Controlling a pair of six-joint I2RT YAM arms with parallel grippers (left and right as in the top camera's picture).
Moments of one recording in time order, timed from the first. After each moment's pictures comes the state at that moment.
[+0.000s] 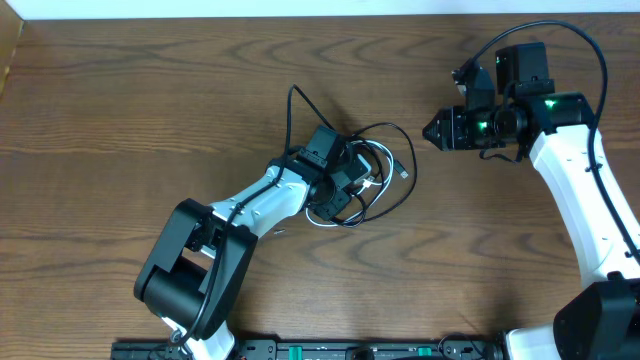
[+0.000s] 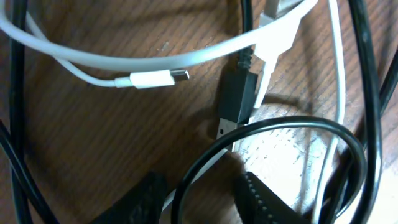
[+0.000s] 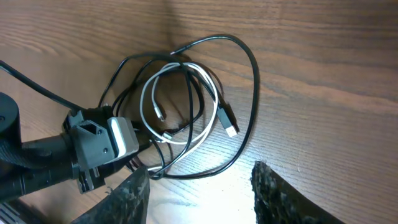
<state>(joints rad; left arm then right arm) -0.54 1.84 1.02 -0.43 0.17 0.36 0.12 1.61 1.40 -0.91 -0.43 0.10</state>
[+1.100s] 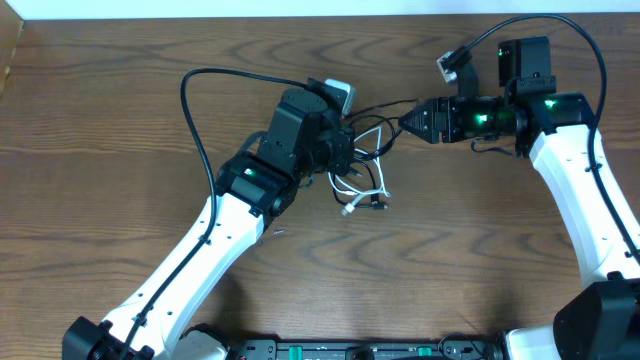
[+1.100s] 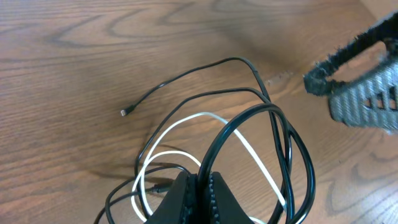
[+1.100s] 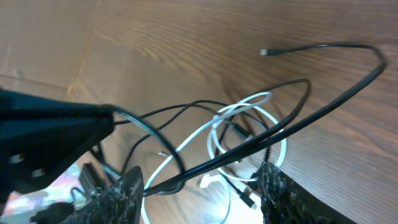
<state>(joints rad) -0.54 1.41 1.14 -0.39 0.15 -0.24 0.12 1.61 1.40 -0.79 -0.78 0.07</state>
